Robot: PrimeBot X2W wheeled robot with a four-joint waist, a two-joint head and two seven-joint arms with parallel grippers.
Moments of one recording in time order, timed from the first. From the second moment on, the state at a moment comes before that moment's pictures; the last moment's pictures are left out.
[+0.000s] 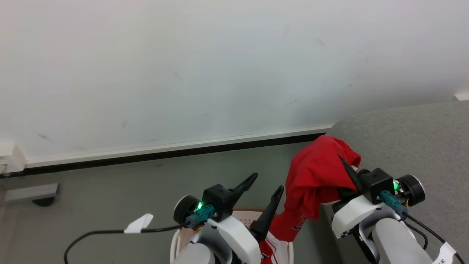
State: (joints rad) left arm -0.41 0.07 -0.67 0.30 -0.37 -0.04 -0.10; right arm -0.49 -0.05 0.30 0.62 0.11 0.13 -0.26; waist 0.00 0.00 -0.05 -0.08
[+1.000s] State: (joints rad) left arm -0.58 0.06 -0.78 0.29 -0.31 -0.04 -0.13; right arm -0.53 -0.21 -0.01 0.27 0.07 0.13 -0.23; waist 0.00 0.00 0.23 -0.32
